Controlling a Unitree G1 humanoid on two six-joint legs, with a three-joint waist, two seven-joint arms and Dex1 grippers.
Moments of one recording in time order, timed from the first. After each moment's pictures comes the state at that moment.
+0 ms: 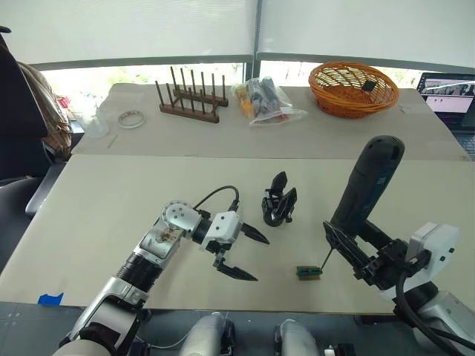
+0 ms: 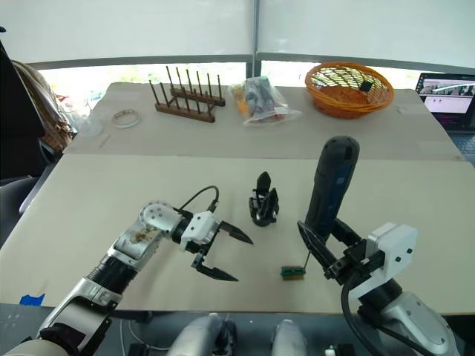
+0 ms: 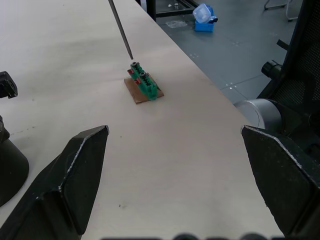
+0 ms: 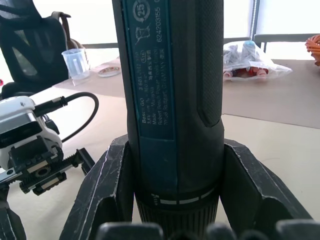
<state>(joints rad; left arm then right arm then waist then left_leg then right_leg) -0.56 0.42 -0.39 0.20 -0.24 -0.02 -1.51 0.45 -0.50 -0.32 -0.93 0.76 0.37 0.36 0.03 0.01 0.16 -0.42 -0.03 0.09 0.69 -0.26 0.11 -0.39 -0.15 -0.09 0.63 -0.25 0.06</state>
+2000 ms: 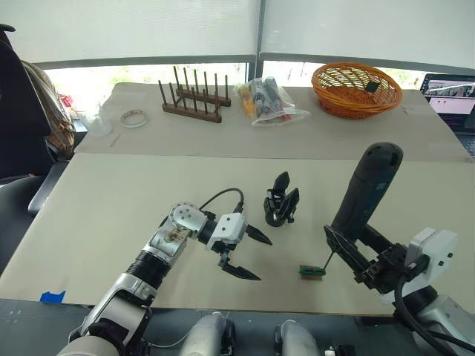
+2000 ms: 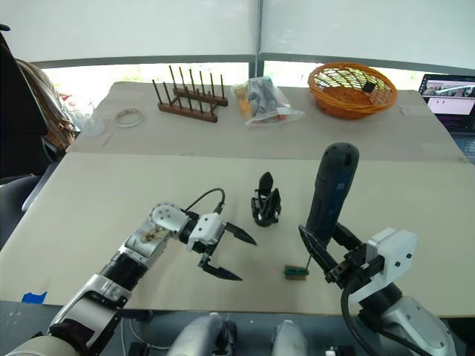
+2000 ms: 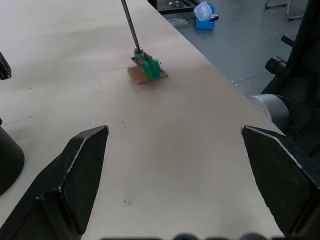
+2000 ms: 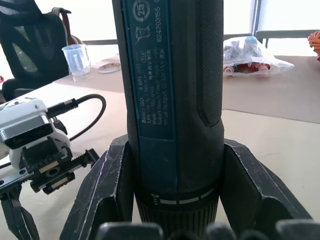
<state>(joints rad) -0.59 0.37 -0.41 0.33 -0.20 -0.10 -1.52 0.47 -0.45 -0.33 -0.91 0.71 0.36 0.41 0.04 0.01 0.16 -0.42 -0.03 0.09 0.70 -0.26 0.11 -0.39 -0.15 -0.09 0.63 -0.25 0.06</state>
